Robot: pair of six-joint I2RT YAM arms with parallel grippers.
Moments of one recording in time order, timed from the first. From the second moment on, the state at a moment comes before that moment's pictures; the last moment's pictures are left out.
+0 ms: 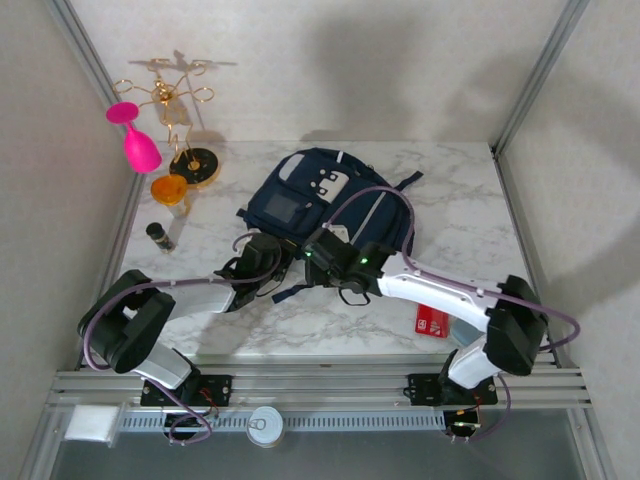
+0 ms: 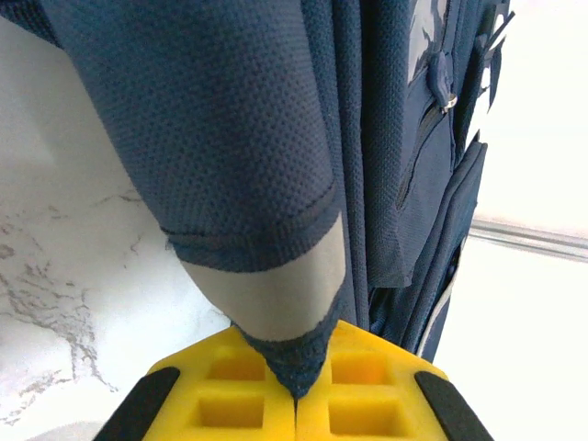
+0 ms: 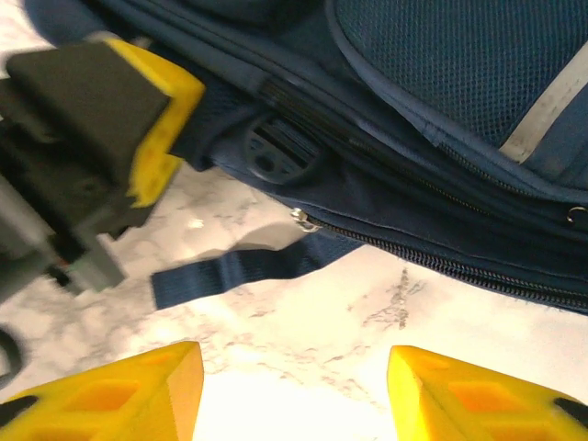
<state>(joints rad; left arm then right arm) -0.62 1.52 0.59 0.39 -0.12 -1.55 1.04 1.54 1.18 -0.68 0.27 0.84</state>
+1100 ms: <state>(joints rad) -0.64 1.49 0.56 0.42 -0.14 -1.60 1.01 1.65 1.13 -0.59 0.43 1.09</state>
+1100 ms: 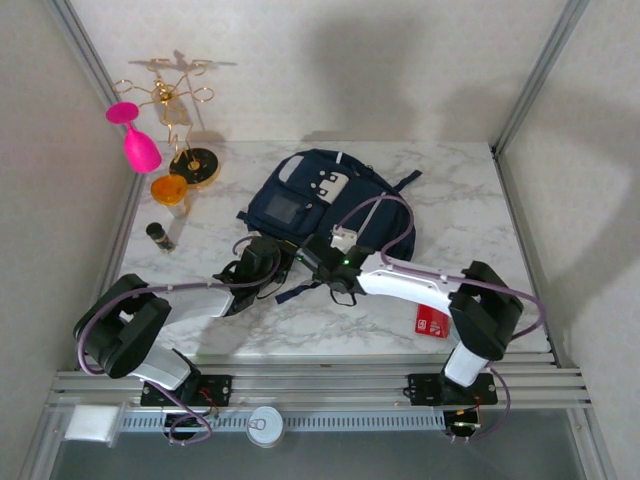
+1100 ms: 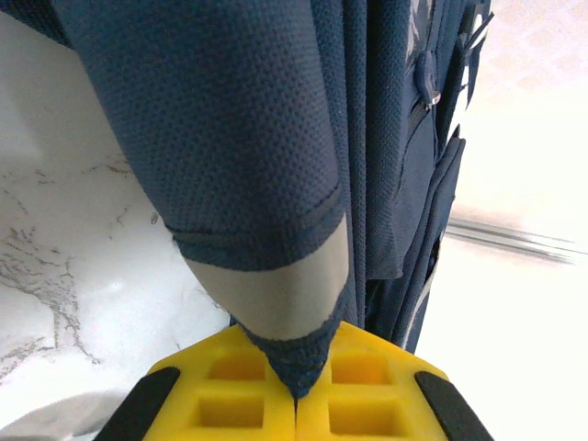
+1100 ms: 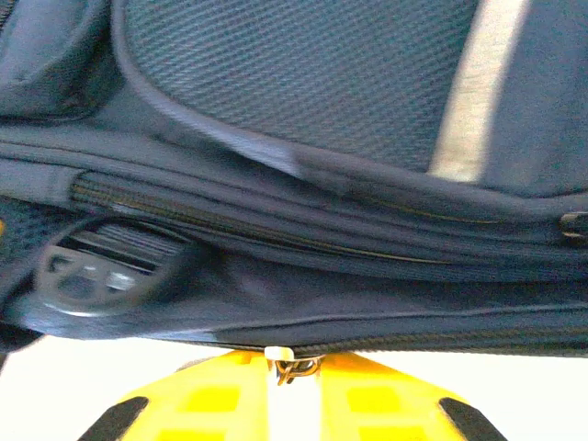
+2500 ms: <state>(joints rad) -0.61 1.49 0.56 0.42 -0.13 -1.57 0.97 1.74 1.15 -0.60 0.42 0.79</state>
